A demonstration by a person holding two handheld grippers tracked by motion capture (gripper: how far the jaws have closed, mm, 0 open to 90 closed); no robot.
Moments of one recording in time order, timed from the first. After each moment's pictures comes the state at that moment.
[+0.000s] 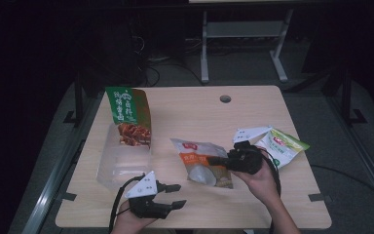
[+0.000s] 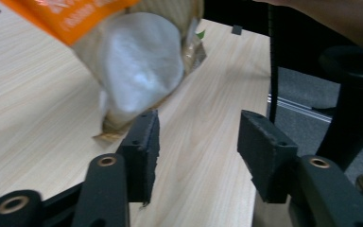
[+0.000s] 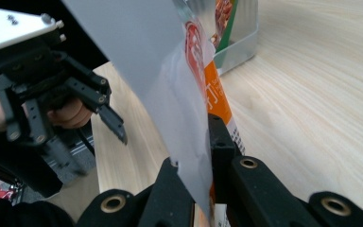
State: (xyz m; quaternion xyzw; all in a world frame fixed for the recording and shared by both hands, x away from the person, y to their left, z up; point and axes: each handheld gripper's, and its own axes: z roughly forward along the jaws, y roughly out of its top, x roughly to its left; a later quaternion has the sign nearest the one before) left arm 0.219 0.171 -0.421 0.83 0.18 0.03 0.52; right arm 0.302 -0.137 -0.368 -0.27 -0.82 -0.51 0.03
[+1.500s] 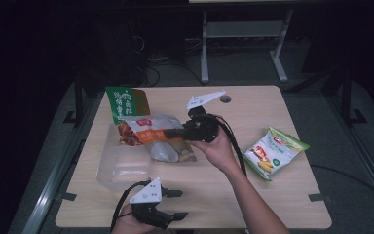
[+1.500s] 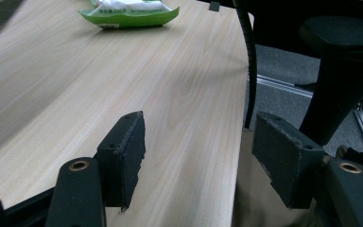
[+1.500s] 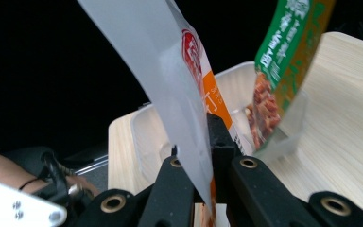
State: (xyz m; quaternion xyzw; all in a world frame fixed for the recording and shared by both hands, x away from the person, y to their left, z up) left arm 0.212 0.165 -0.429 0.85 0.14 0.01 0.50; right arm 0.356 -0.032 -0.306 -0.21 -0.82 -0.54 0.05
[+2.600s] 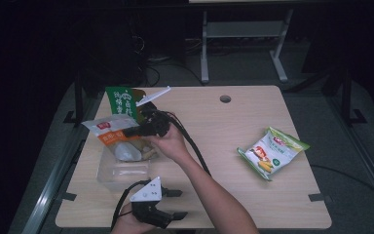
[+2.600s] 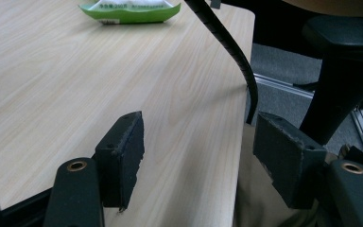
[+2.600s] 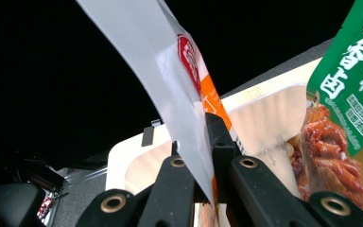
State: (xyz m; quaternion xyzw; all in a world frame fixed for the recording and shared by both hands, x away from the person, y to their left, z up) left arm 0.215 0.167 -0.431 0.85 0.15 0.01 0.50; right arm 0.396 0.086 -0.330 -0.20 -0.82 -0.52 0.10
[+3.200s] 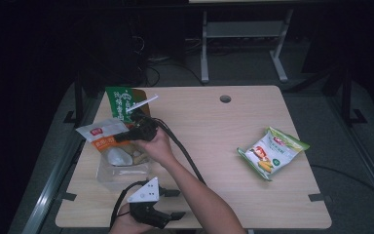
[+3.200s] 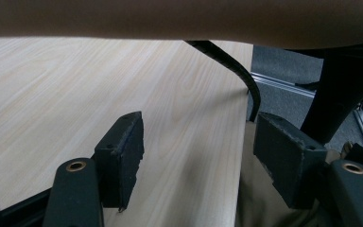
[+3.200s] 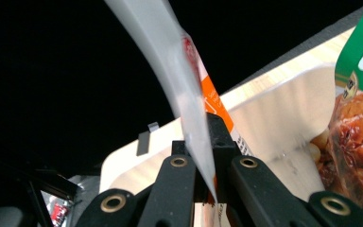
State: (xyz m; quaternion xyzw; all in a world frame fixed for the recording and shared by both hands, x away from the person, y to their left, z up) left arm 0.215 0.172 -0.433 0.85 0.14 0.01 0.50; right arm 0.410 0.125 -0.371 -0.23 -0.82 -0.51 0.14
